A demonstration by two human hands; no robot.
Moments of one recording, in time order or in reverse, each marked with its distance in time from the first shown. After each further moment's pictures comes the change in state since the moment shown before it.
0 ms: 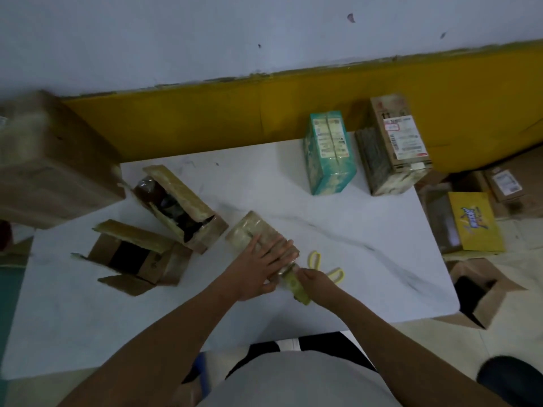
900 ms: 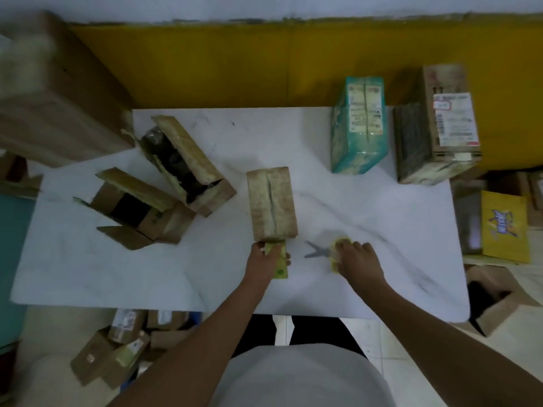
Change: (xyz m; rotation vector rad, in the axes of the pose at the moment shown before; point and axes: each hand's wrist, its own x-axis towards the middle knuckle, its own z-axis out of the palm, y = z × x) left_hand 0.021 0.076 -0.009 -1.822 0.290 -1.500; right_hand 0.058 0.099 -0.060 -1.087 0.306 -0.489
